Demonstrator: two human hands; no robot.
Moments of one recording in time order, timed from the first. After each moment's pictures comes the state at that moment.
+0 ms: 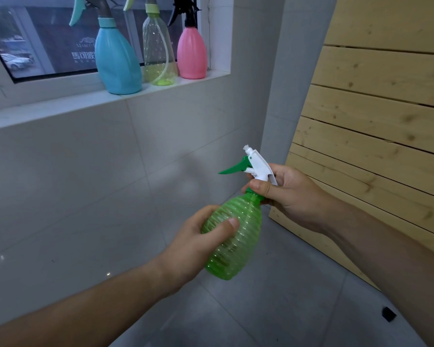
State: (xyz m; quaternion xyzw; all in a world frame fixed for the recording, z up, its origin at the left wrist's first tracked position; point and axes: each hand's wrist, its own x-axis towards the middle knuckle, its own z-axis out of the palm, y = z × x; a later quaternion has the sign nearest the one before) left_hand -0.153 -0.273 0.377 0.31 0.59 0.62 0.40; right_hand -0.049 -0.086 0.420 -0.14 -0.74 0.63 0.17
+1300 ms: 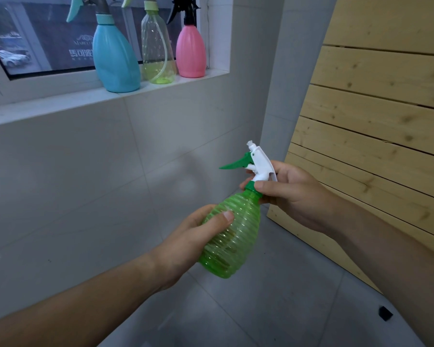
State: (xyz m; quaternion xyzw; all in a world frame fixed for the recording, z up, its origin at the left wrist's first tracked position) left_hand -0.162 -0.273 0.380 0.31 0.59 0.60 0.45; right_hand -0.046 -0.085 0.424 -0.13 -0.71 0.68 0.16
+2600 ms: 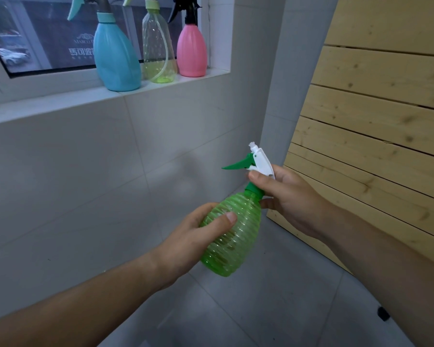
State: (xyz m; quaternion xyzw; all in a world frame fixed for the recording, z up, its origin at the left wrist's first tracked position) left_hand -0.161 -0.271 0.382 0.33 0.57 0.61 0.43; right_hand -0.049 -0.097 0.422 -0.16 -0.70 0.67 0.19
